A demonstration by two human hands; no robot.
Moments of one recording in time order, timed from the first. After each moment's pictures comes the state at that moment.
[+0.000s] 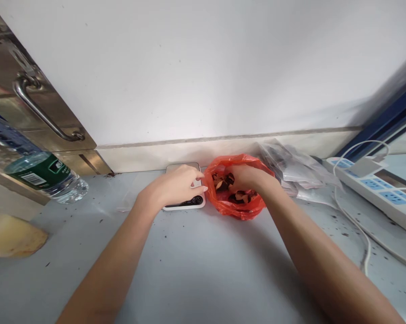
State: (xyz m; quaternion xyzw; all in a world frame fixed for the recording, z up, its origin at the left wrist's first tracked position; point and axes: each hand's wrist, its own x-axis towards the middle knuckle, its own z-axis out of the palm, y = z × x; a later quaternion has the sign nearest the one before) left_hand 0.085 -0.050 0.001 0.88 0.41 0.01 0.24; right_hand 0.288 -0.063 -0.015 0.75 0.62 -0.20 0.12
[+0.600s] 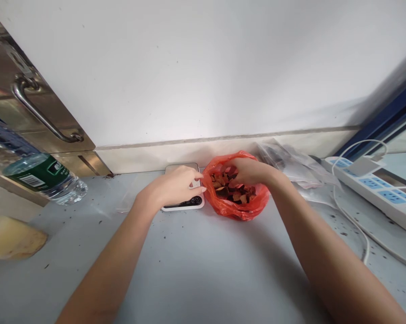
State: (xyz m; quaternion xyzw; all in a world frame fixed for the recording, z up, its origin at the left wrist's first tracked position) left_hand 0.087 -0.049 0.003 0.88 0.40 -0.01 0.24; right_hand 0.309 -0.056 -0.011 0.71 0.66 -0.22 0.03
